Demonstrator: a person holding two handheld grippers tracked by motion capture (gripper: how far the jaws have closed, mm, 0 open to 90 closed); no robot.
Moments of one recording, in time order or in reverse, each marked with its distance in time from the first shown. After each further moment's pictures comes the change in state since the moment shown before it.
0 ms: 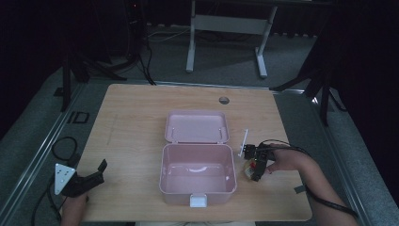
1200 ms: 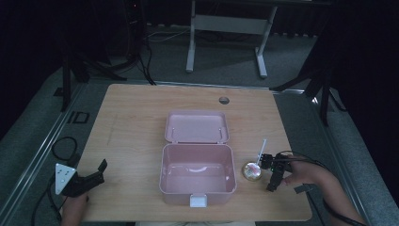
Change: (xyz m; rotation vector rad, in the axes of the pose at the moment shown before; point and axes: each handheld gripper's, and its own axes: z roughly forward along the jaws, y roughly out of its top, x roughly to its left) left arm -0.001 0.000 0.000 0.002 0.007 0.004; right arm 0.003 -0.054 0.026 0.009 0.008 0.090
